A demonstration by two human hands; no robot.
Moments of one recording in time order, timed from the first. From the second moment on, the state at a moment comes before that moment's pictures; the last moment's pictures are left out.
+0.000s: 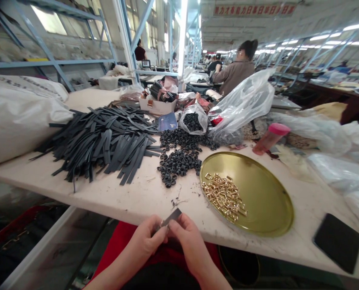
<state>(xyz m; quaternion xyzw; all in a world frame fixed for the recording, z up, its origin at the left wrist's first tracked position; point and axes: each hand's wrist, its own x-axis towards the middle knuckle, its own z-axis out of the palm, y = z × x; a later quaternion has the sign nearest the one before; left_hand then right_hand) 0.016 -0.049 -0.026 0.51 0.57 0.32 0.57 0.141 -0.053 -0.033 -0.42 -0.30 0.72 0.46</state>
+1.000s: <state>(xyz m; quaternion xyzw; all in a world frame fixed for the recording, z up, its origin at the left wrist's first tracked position) 0.022 -0.056 -0.050 0.50 0.60 0.33 0.53 0.156 -0.043 -0.037 -0.55 -0.61 0.46 0.35</state>
